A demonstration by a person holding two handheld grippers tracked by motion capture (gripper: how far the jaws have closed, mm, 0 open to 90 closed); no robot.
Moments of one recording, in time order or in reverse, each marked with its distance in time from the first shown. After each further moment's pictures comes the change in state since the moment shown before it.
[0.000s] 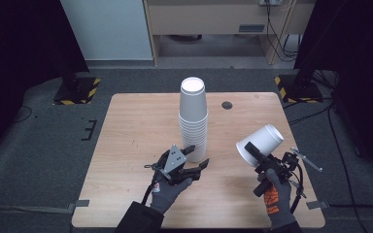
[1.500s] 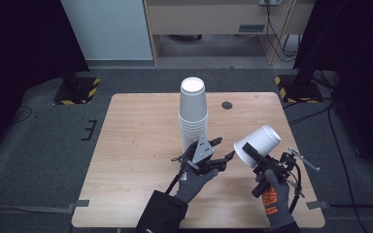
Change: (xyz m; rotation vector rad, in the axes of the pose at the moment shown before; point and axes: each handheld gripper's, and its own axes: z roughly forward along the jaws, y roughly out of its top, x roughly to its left) left arm -0.023 0.017 0.071 -0.051 -0.086 0.042; right arm 0.002 -0.004 0.003 0.019 0.029 0.028
